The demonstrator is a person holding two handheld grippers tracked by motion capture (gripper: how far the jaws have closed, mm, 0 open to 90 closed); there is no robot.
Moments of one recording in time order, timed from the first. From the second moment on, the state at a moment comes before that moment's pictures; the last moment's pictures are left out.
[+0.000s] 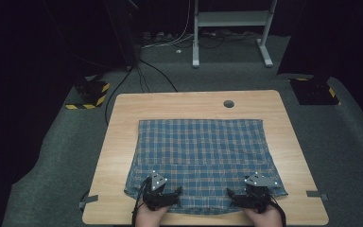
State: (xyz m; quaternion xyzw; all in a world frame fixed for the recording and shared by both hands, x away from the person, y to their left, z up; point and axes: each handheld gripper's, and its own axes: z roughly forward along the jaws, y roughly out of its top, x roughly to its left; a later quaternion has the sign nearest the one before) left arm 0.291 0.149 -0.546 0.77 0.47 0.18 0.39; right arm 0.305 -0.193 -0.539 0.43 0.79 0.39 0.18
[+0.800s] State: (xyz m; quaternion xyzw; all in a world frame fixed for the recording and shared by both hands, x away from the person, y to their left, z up) left arm 0.290 0.164 -0.546 0.78 0.46 0.16 0.40; right arm 0.304 -0.194 -0.541 0.42 0.82 0.35 0.17
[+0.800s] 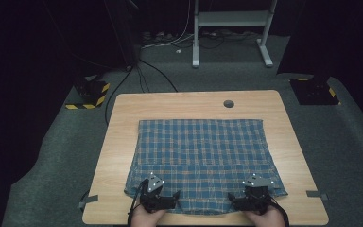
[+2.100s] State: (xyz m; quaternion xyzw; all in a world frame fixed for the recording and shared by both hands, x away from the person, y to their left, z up) left arm 0.305 0.218 -0.549 0.77 0.50 0.23 0.33; right arm 0.336 -0.184 -0.545 0.41 0.82 0.34 0.18
